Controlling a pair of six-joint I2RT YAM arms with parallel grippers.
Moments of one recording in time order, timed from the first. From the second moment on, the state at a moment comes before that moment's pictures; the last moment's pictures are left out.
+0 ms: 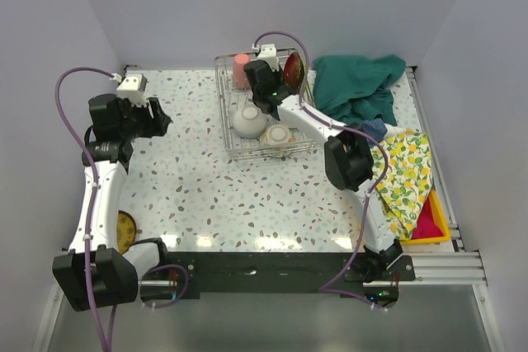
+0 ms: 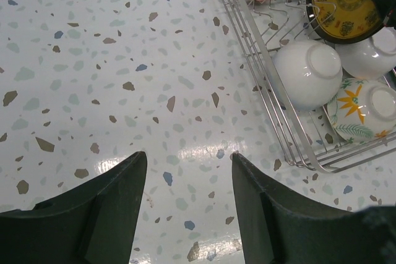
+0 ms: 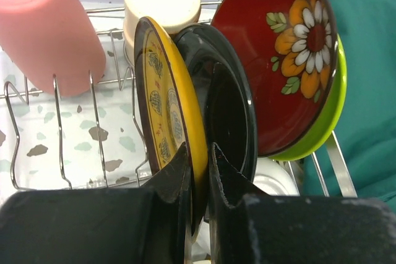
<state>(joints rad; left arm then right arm) 0.18 1.10 1.00 -0.36 0.37 0.01 0.65 2.34 2.10 -0.28 0.78 0.19</state>
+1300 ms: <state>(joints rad) 0.66 1.28 0.87 -1.17 0.12 1.17 0.66 1.77 1.51 -0.46 -0.01 0.32</state>
